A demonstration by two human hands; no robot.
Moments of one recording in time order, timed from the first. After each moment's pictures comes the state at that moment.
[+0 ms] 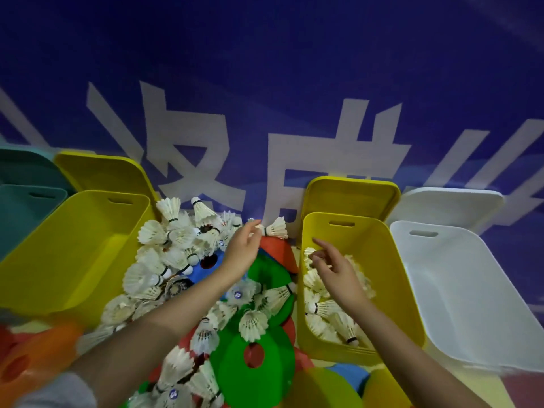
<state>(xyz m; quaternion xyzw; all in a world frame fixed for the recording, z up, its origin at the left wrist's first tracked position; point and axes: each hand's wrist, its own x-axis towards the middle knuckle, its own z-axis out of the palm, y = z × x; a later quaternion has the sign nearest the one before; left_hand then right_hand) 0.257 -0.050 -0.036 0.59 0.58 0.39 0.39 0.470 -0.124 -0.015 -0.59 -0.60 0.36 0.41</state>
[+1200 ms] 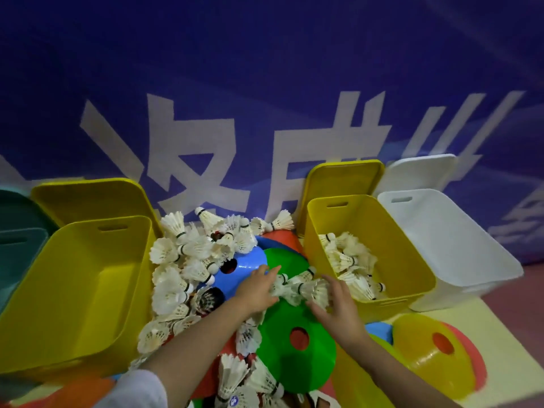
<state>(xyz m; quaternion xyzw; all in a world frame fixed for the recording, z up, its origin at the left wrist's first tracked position) 0.188 -0.082 -0.104 0.87 0.43 -0.05 0.21 0.363 -0.224 -0.069 -0.73 -0.56 0.21 0.32</state>
